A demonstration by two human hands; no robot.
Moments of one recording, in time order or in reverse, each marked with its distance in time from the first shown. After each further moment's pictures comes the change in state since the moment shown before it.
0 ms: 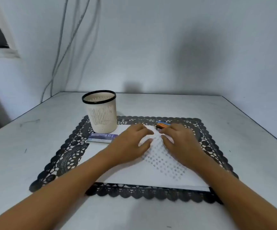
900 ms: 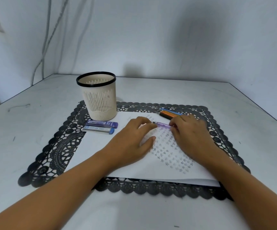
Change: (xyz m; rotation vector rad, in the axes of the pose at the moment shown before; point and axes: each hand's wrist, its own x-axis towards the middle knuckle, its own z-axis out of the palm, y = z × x) left_hand -0.014 -0.007 0.017 -0.034 0.025 -0.020; right_hand -0.001 -0.003 -0.004 -0.217 -0.195 0.152
